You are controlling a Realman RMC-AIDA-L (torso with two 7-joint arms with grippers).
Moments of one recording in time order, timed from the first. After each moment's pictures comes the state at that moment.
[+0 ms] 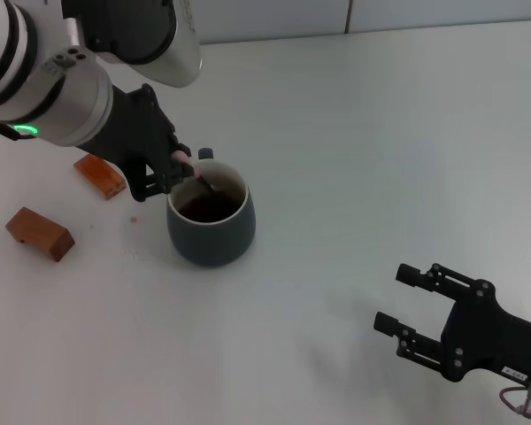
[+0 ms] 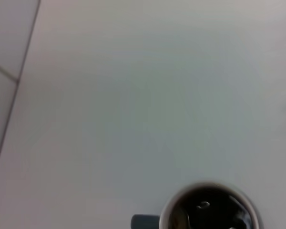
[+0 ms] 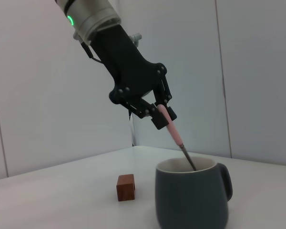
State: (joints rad) left arm -0.60 -2.08 1.51 1.73 2.60 1.68 -2.17; right arm 0.31 2.08 0.17 -0.16 -2.59 -1.69 0.53
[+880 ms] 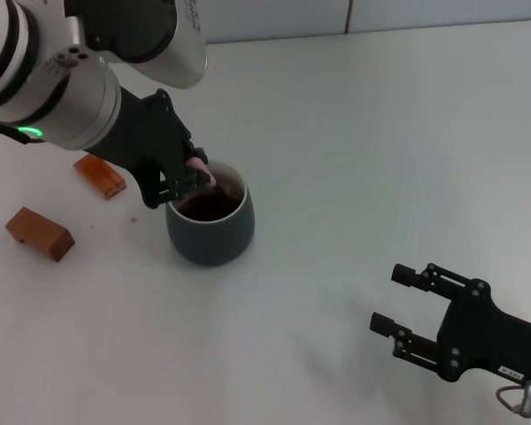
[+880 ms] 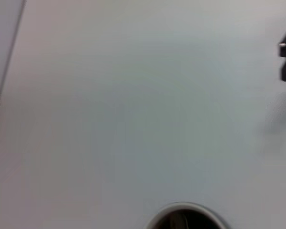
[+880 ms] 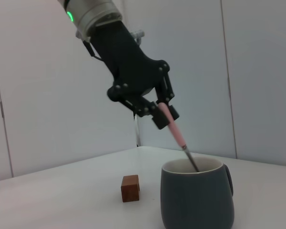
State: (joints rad) left arm -0.61 -2.08 1.49 1.73 2.55 1.69 -2.15; right arm 0.32 2.08 0.17 -0.16 -2.60 -1.69 0.53
